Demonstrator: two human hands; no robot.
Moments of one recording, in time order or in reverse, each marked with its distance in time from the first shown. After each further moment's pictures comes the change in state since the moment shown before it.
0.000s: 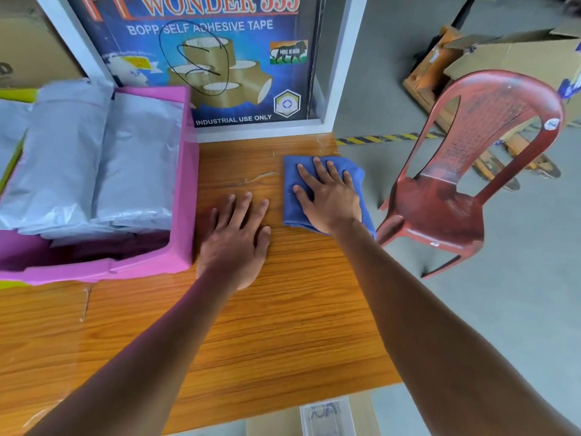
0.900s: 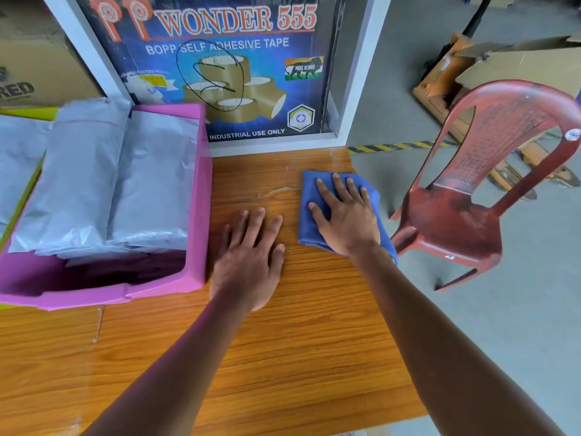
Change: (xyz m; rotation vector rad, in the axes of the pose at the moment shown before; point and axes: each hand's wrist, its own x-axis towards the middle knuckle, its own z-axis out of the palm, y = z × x) left_hand 0.000 0.004 -0.003 0.010 0.000 -0.003; right_hand -0.003 0.003 0.001 -0.016 0.013 0.024
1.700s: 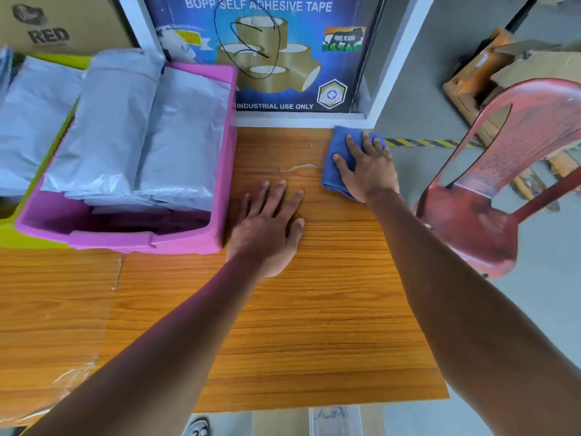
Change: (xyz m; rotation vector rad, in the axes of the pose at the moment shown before) left_hand 0.005 -0.004 0.003 -0.053 -0.001 -0.007; right_hand 0.068 0.006 -0.005 -0.019 -0.001 0.008
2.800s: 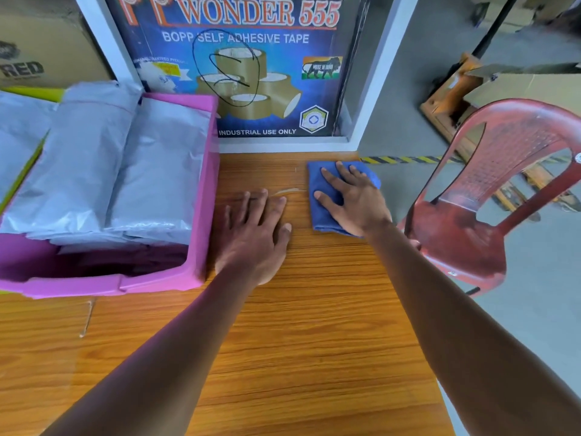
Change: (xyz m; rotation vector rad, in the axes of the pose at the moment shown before) left_hand 0.036 -0.003 0.000 0.026 0.031 -0.063; right_hand -0.013 0.013 0.002 0.033 0.003 -0.126
